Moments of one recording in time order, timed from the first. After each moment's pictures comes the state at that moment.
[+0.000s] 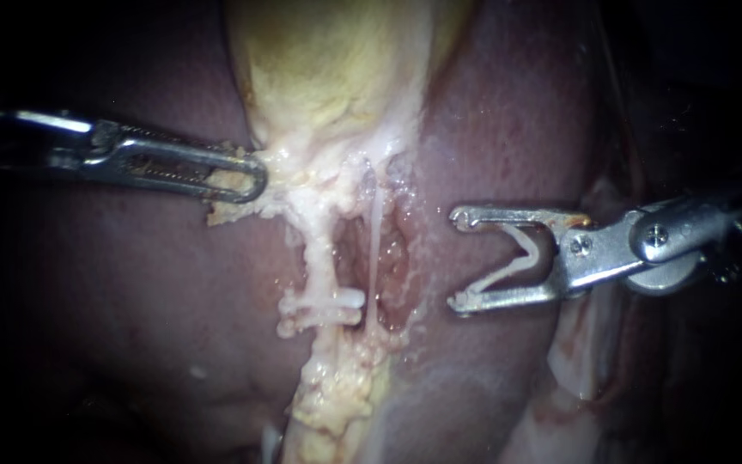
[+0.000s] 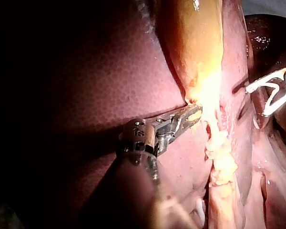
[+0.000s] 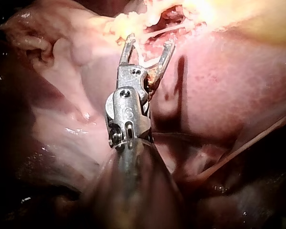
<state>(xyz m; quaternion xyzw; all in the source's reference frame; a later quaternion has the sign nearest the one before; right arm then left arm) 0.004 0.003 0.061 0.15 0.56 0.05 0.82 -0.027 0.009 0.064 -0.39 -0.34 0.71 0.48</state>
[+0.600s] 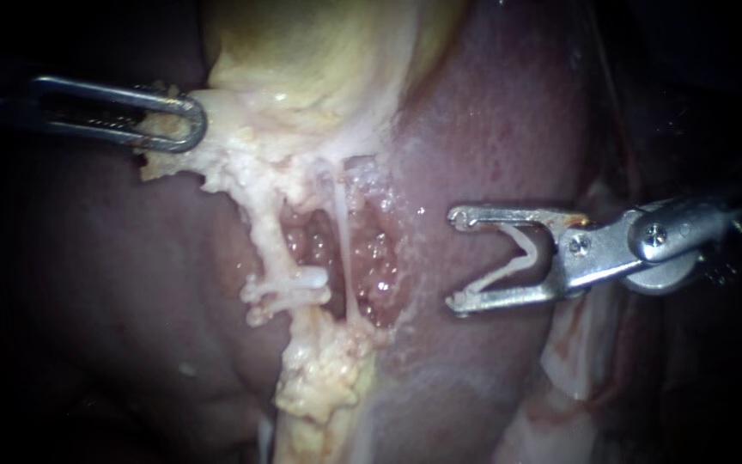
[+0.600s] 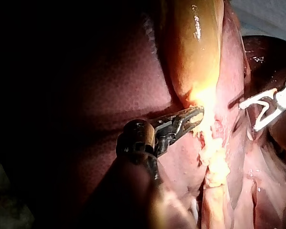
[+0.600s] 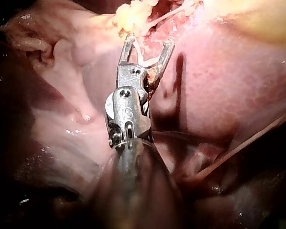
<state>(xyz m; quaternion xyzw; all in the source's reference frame) 0.006 0.003 0.061 0.17 0.57 0.03 0.80 -0.023 0.013 0.055 -0.43 -0.33 0.69 0.48</state>
